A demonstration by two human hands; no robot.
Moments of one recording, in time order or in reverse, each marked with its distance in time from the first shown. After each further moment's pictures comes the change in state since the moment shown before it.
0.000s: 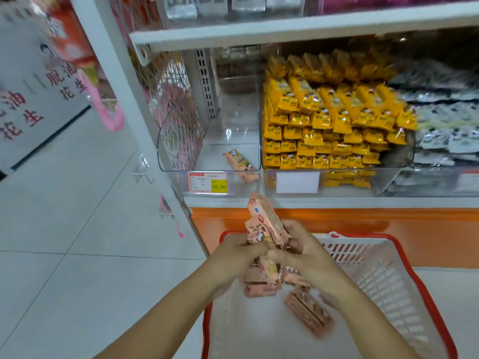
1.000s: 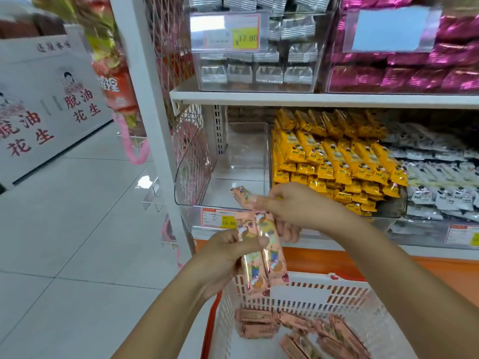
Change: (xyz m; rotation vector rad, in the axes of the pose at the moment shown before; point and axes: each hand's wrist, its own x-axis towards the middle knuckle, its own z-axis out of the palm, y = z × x) left_hand -0.020 0.060 -0.035 -0.299 -0.021 0.163; right_hand 0.052 -0.178 0.014 -0.745 -0.101 0.063
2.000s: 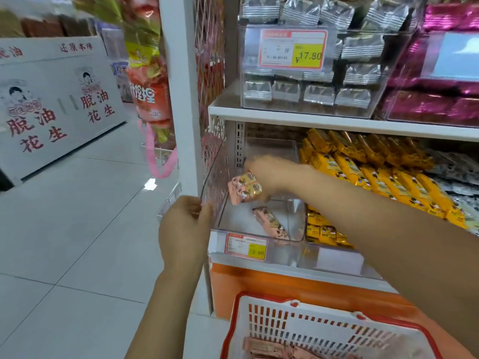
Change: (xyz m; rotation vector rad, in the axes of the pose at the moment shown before) left_hand 0.033 0.043 -0.087 0.632 1.063 0.447; right_hand 0.158 -0.064 -0.005 -1.117 0.047 -0.272
